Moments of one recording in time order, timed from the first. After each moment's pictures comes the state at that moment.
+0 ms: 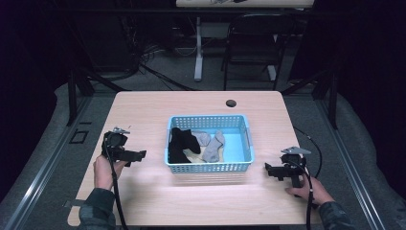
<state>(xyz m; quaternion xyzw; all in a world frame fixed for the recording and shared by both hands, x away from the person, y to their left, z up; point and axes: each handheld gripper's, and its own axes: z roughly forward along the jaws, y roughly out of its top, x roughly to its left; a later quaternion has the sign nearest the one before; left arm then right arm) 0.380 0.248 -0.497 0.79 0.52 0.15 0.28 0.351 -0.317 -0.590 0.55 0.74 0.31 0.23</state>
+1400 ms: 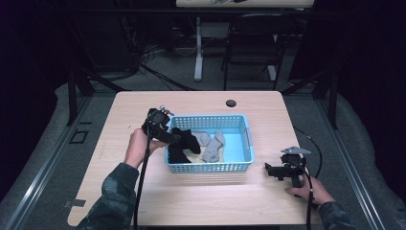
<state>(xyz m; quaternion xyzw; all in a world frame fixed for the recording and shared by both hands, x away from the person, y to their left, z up) 0.428 0.130 -0.450 0.88 0.38 0.10 0.25 0.351 -0.317 -0.590 0.55 0.74 0.31 0.23</state>
